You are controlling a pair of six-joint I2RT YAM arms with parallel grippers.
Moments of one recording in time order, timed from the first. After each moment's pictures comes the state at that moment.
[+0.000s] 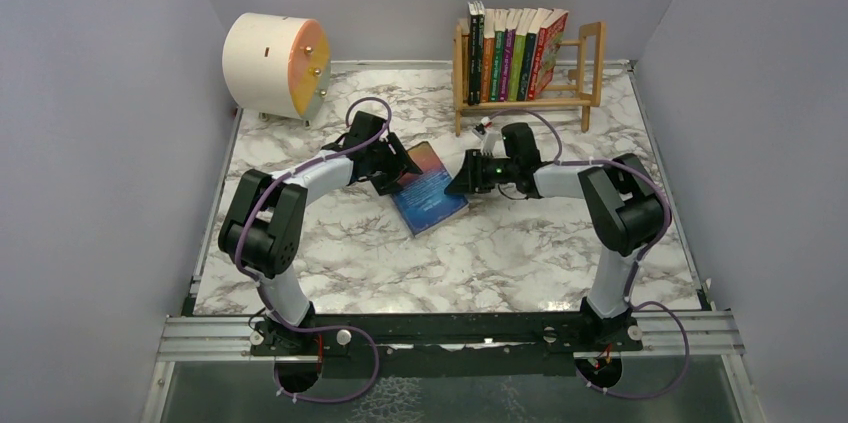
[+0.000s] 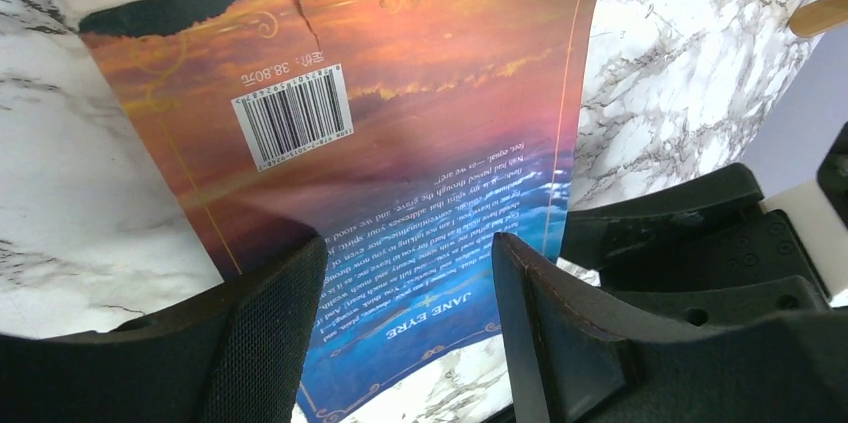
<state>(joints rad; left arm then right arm) -0.39 1.74 1.05 -0.23 0.27 -0.98 0.41 1.89 0.94 0.27 -0.75 0.42</state>
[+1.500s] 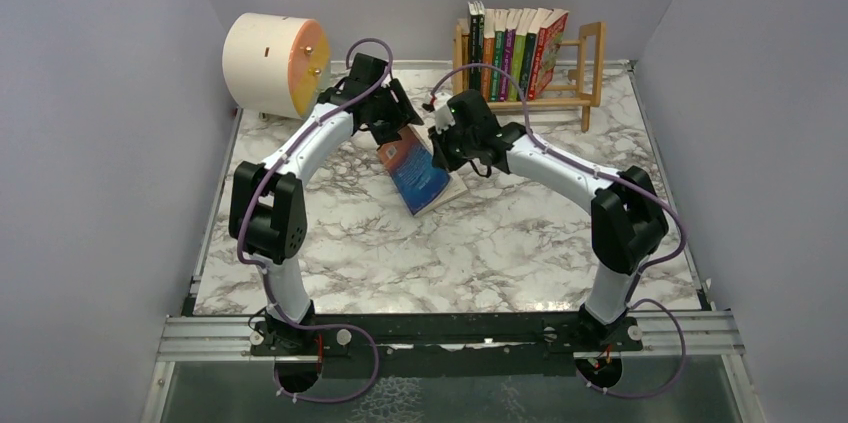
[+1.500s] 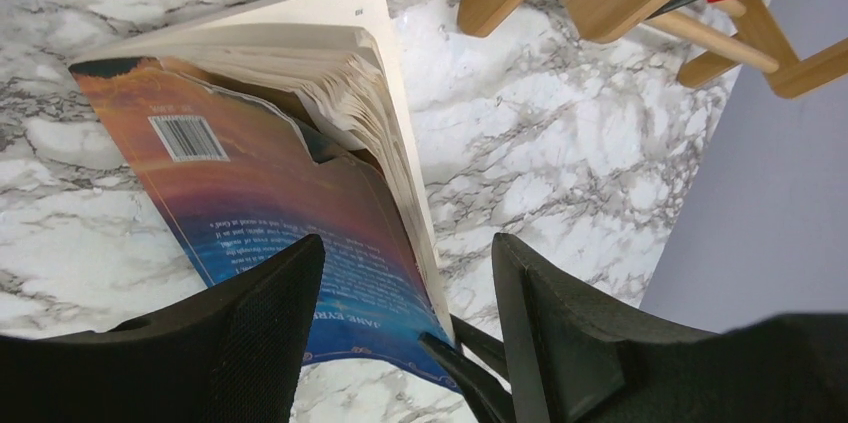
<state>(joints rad) -0.35 1.84 1.57 -0.56 0.22 -0.86 0.66 1.81 1.40 -0.35 -0.18 0.02</state>
